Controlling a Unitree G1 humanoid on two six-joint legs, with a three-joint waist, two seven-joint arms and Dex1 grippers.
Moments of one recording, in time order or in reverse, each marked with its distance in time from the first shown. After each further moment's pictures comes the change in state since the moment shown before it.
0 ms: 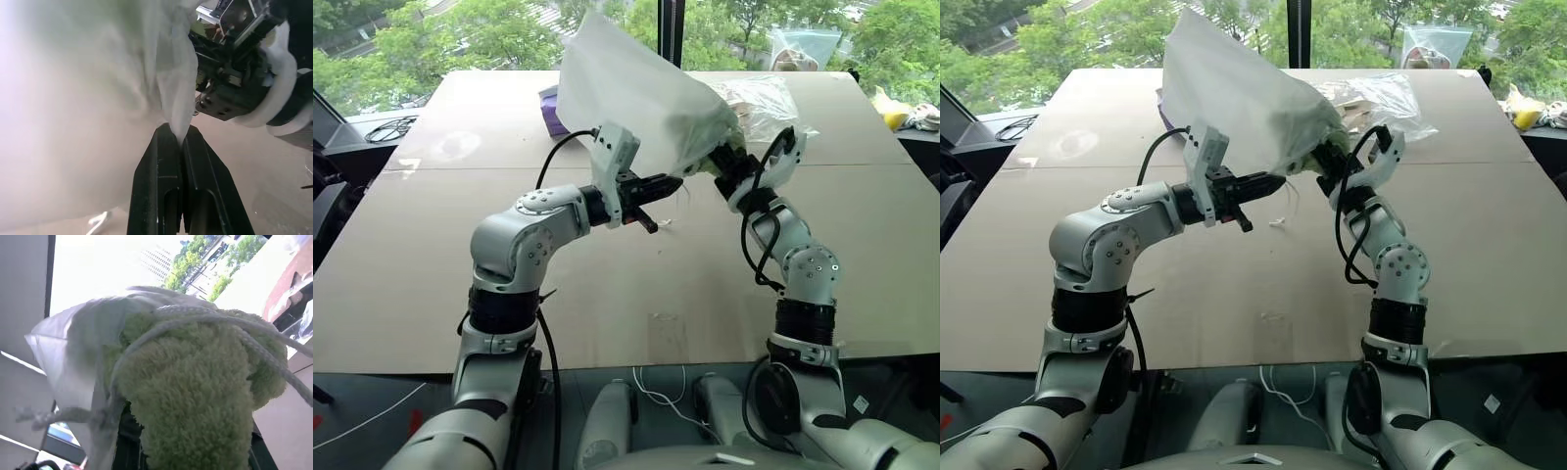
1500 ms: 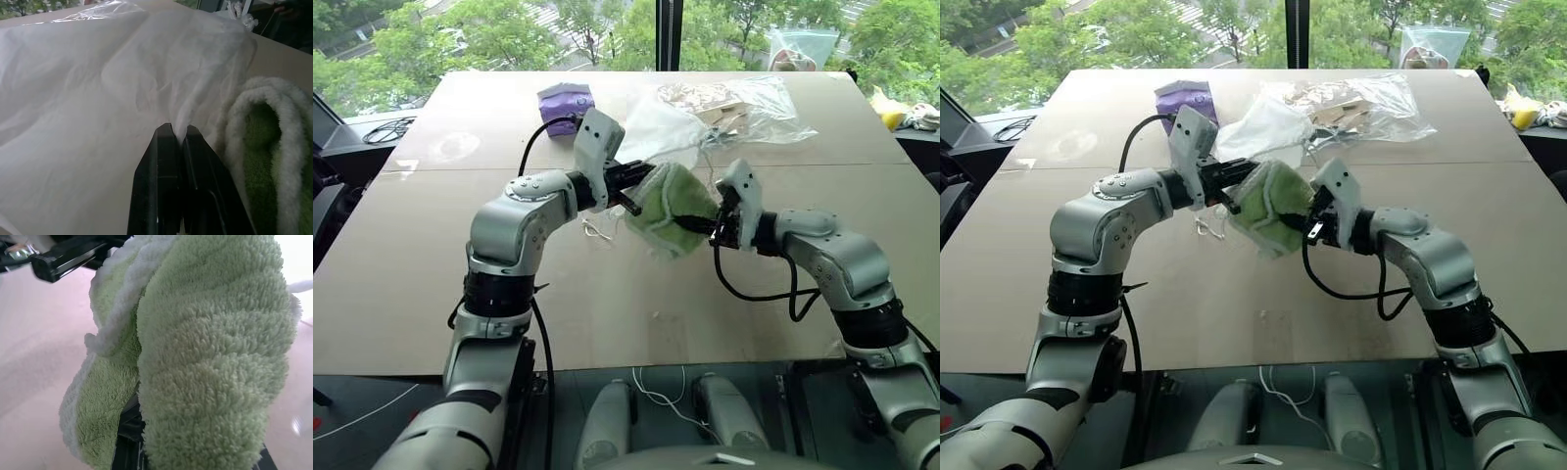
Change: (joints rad) left arm -0.032 0.066 -0.018 0.107 0.190 -0.112 -0.032; right arm 0.034 -0.524 0.463 -0.195 -0.605 0.304 0.753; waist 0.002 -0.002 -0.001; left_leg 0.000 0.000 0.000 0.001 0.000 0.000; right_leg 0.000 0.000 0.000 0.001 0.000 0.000
